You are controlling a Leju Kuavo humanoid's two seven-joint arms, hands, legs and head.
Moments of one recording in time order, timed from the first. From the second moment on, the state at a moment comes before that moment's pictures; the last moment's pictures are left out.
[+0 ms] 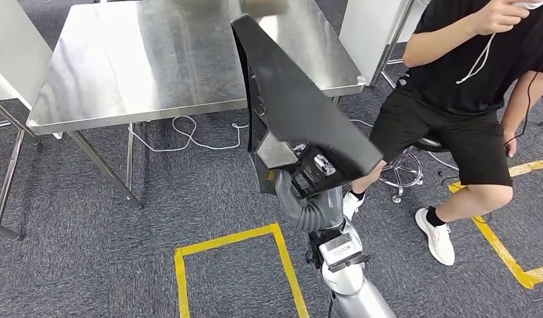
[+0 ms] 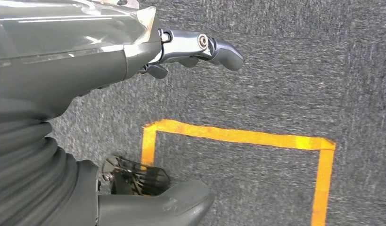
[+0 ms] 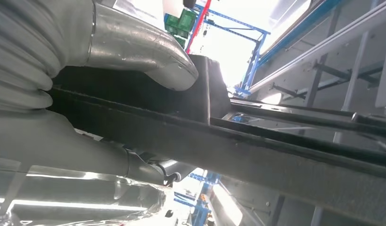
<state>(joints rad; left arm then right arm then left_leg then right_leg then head) -0.10 -0.09 0.76 -0.21 -0.46 0.12 -0.62 -0.15 0.04 0.41 -1.73 0.29 -0.28 -0.57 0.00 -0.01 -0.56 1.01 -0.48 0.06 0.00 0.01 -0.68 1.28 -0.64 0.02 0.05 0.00</state>
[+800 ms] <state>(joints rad) -0.10 -0.09 0.79 -0.21 -0.43 0.12 -0.64 -0.26 0.05 0.49 -1.63 0.31 -0.29 -0.53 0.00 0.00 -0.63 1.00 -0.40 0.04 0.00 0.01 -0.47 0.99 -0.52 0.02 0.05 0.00</state>
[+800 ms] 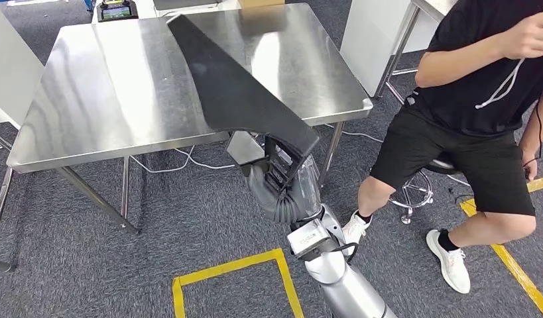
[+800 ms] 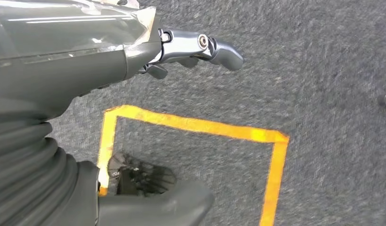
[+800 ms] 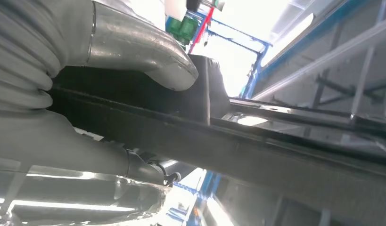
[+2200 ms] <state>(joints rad) -0.11 -0.11 0.77 -0.21 -0.48 0.11 -0.61 -0.27 0.00 0.51 -1.58 0.27 -0.33 -0.53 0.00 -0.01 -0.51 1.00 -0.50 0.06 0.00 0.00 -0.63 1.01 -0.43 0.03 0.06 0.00</state>
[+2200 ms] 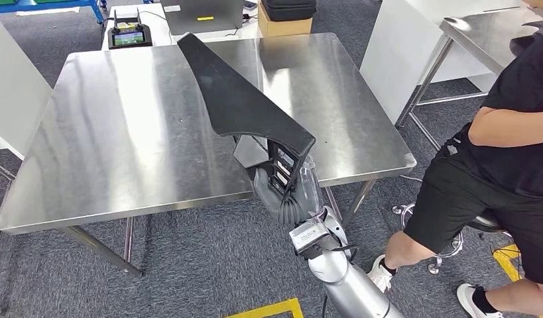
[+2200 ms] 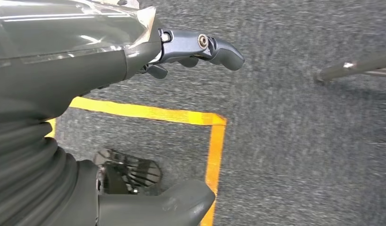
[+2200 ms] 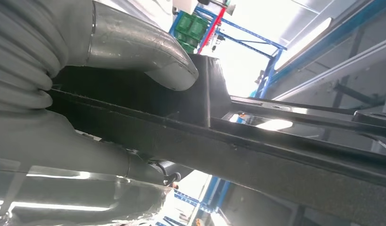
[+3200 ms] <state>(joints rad) -0.12 -0.11 0.77 -0.21 -0.48 0.08 -0.61 -0.47 0.05 0.64 -1.34 0.83 -0.38 -0.25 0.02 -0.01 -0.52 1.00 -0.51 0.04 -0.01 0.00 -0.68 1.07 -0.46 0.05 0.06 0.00</state>
